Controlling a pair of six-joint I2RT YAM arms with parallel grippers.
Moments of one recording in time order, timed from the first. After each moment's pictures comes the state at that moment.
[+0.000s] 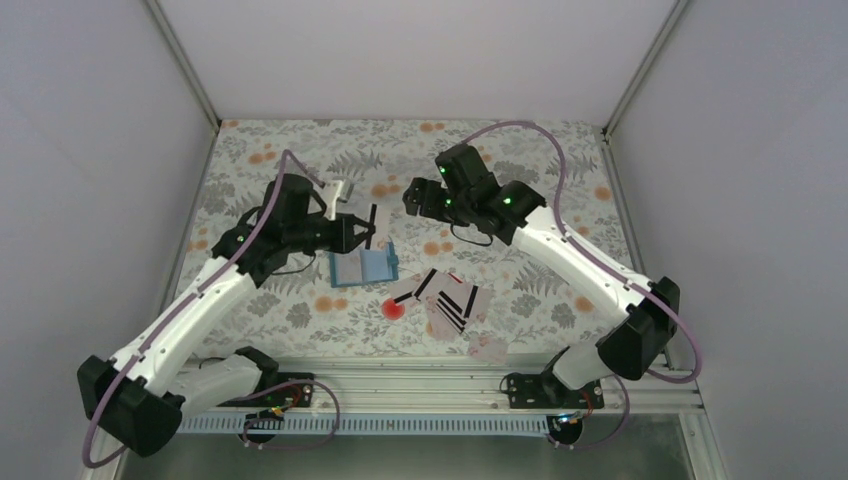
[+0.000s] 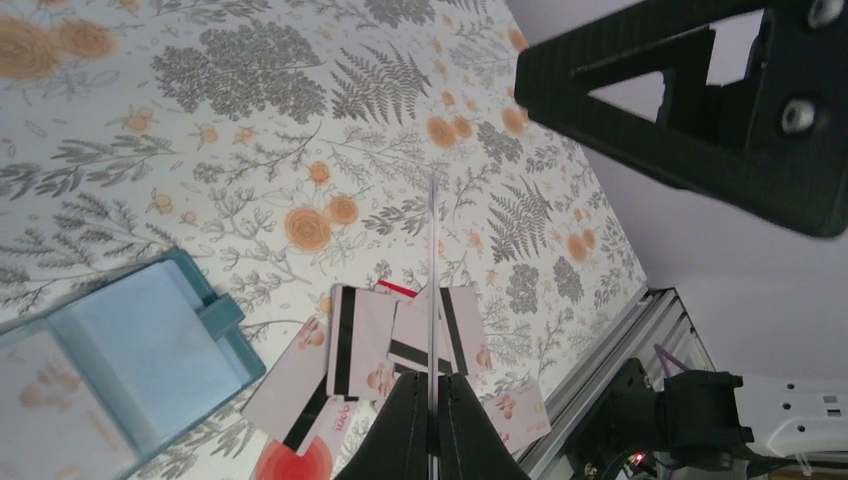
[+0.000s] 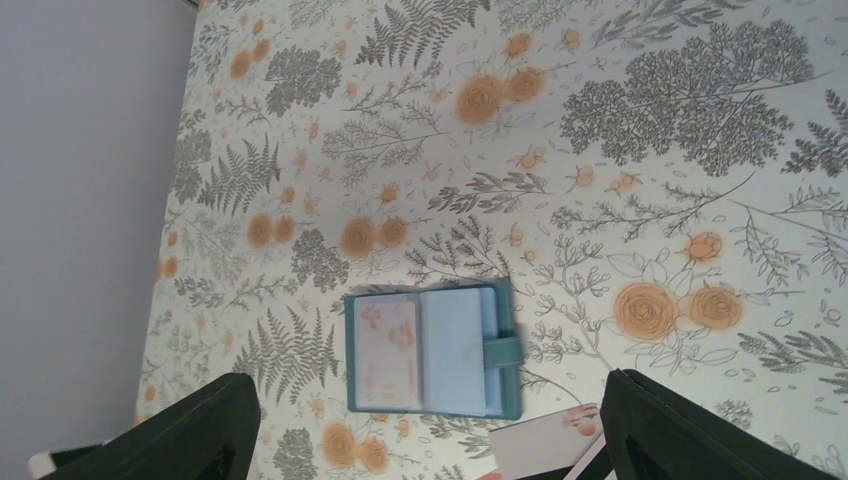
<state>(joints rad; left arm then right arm) -0.49 1.08 1.00 -0.55 0.48 -0.48 0.76 1.49 1.45 -0.73 0.03 0.82</state>
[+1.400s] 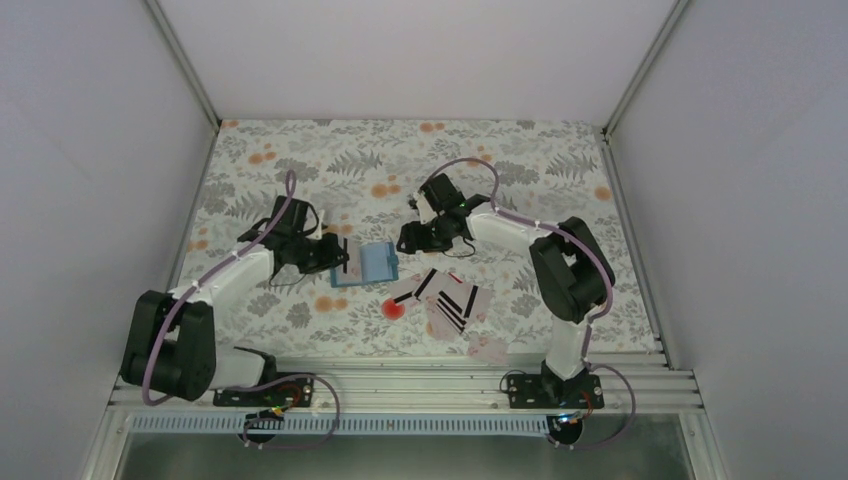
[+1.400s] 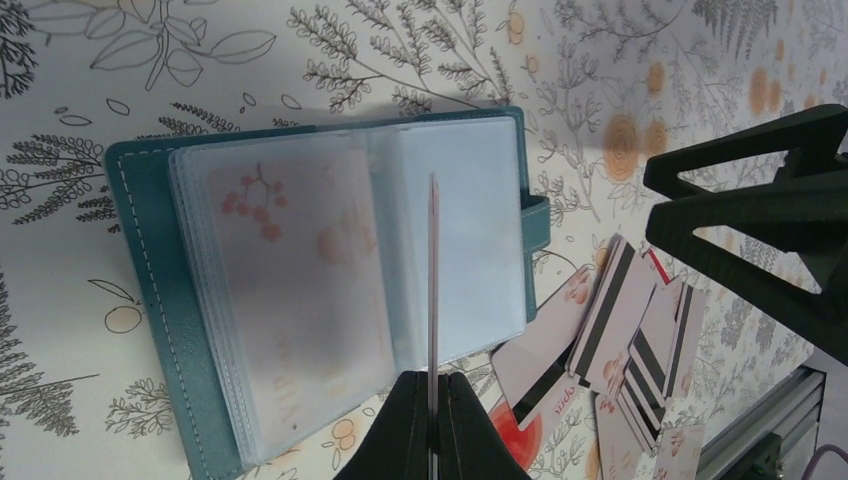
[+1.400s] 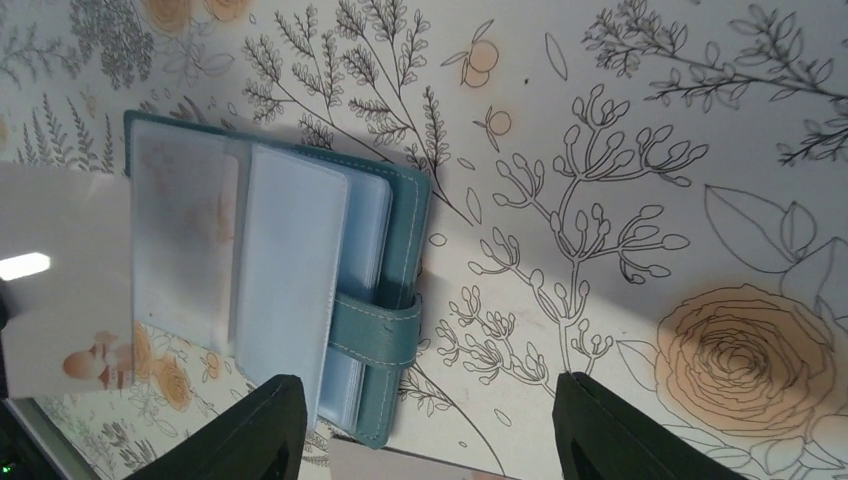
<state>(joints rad) -0.25 1.31 0.72 -0.46 0.49 -0.50 0.64 1.88 1.26 -0.47 -0.37 0.44</state>
